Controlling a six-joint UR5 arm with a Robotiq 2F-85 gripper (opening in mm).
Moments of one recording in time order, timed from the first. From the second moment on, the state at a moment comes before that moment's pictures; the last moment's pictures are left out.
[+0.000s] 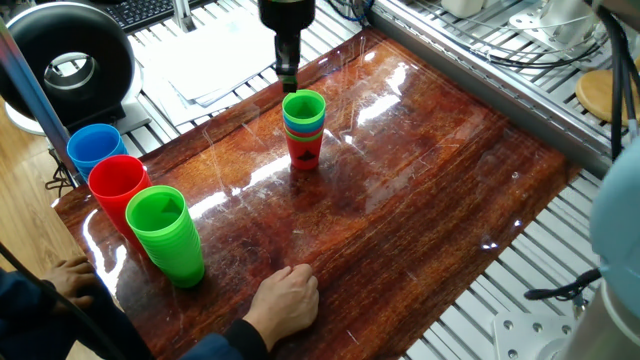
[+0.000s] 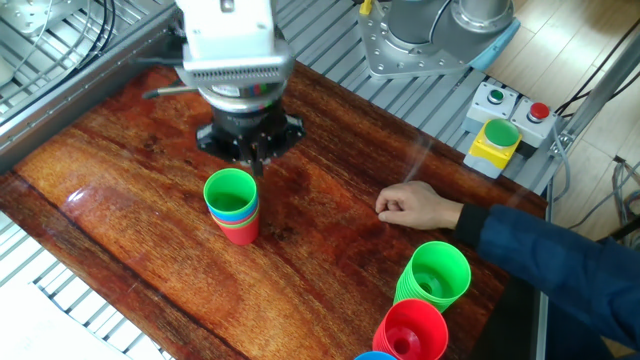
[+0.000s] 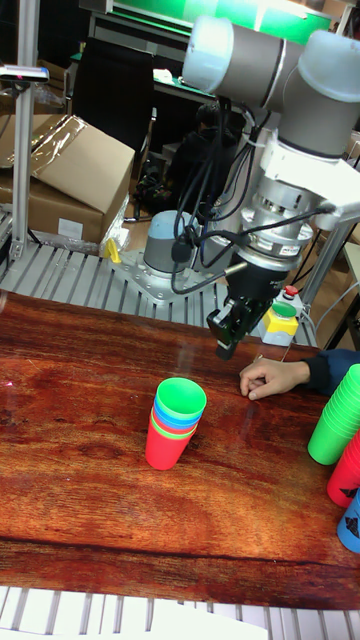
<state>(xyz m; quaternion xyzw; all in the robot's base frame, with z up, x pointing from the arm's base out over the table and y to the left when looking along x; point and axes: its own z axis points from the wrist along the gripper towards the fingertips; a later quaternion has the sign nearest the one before) 0.565 0.069 0.219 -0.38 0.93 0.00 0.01</state>
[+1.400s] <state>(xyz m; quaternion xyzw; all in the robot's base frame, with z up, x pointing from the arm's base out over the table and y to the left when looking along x) 0.598 0.014 0.219 -0.33 0.94 -0.01 0.01</state>
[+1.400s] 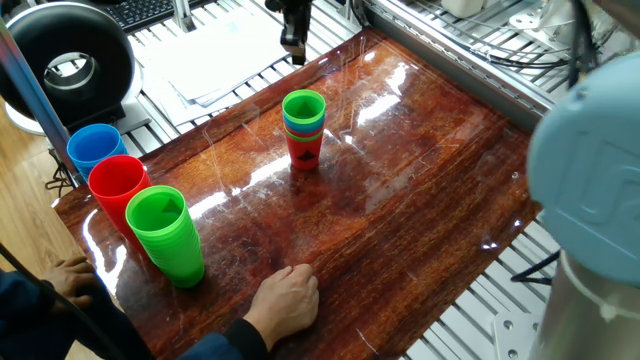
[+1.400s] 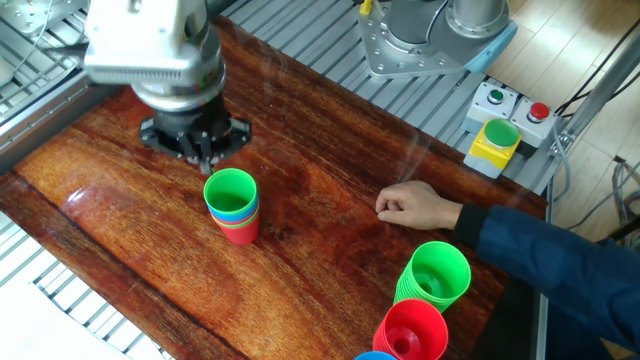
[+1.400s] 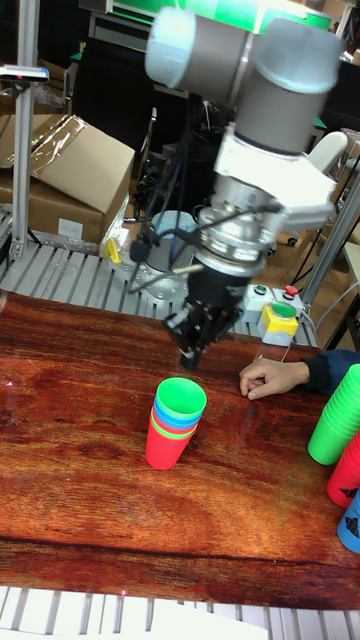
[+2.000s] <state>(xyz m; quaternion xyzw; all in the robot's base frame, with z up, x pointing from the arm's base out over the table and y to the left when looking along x) 0.557 -0.059 0.206 -0.37 0.93 0.00 0.04</state>
